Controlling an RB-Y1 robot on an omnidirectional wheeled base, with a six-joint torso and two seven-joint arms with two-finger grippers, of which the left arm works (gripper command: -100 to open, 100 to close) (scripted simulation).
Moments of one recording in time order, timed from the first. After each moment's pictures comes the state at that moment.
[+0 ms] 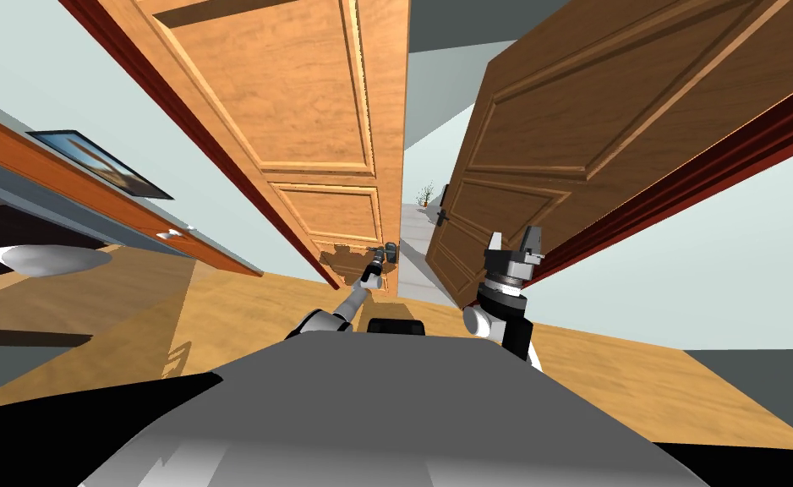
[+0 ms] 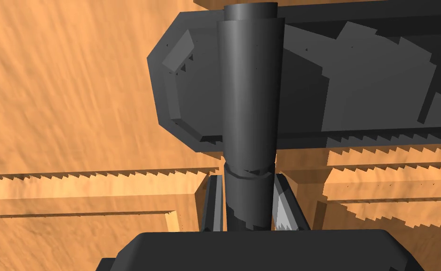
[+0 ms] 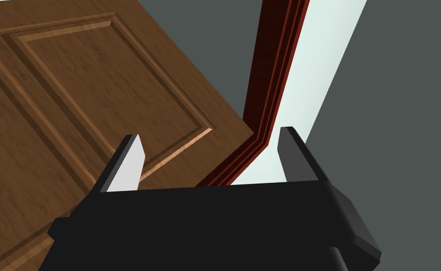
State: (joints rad) arm -0.40 0.00 -0.15 -0.79 0.37 -0.42 -0.27
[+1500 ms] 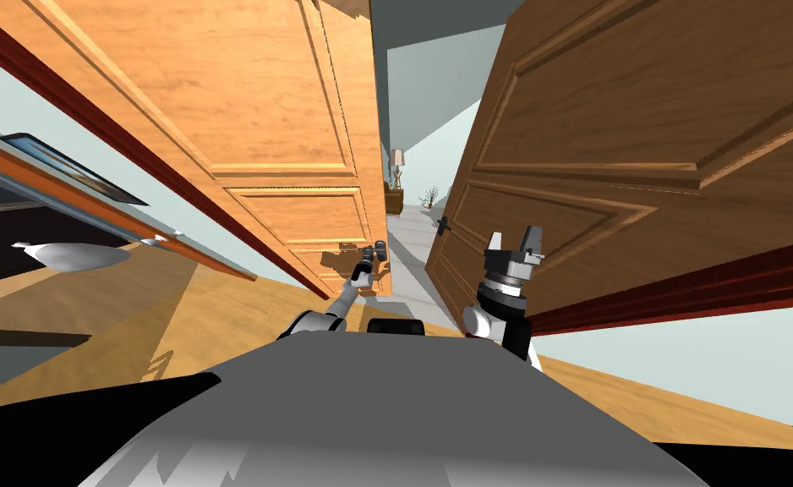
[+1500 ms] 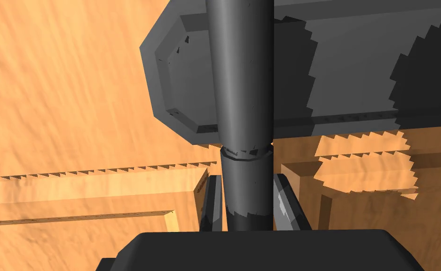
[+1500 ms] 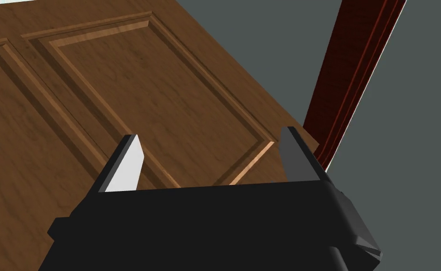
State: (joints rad) arm -0.40 0.07 -0.04 -0.79 0.39 -0.41 -0.29
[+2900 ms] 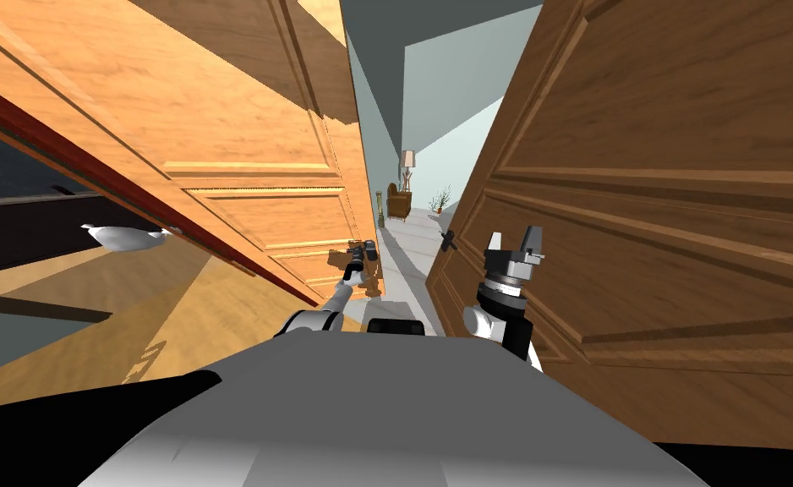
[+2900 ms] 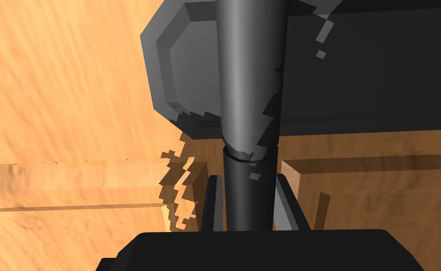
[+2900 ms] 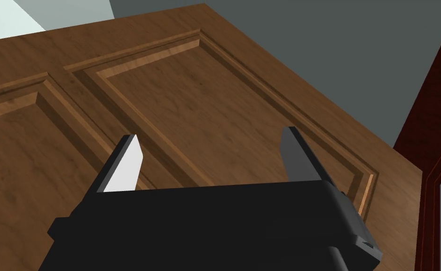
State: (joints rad) arm -0.42 0.10 0.12 -0.73 0.42 -0.44 -0.32
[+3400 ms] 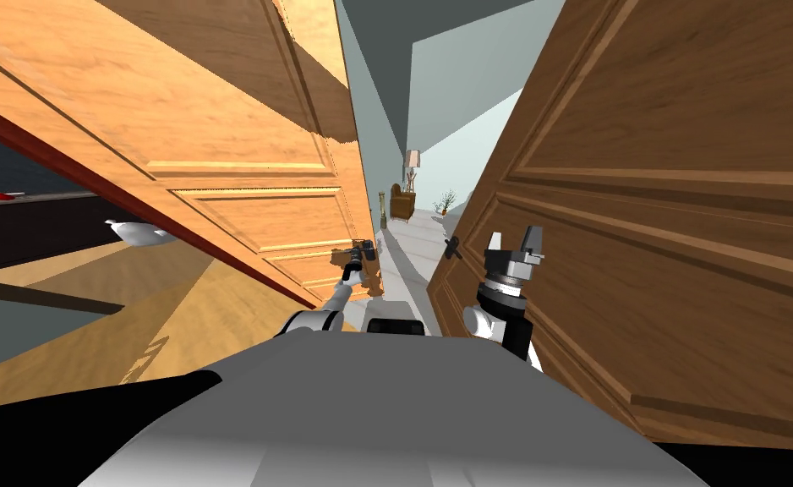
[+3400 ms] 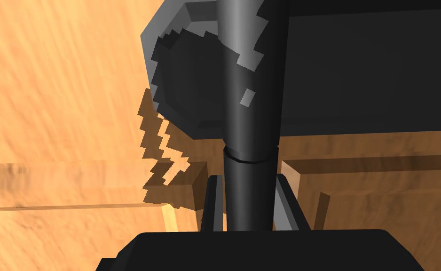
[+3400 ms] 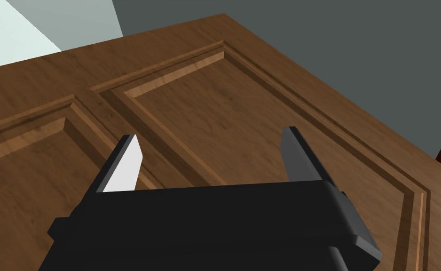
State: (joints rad) arm -0.42 0.09 0.16 -0.73 0.43 -0.45 -0.34
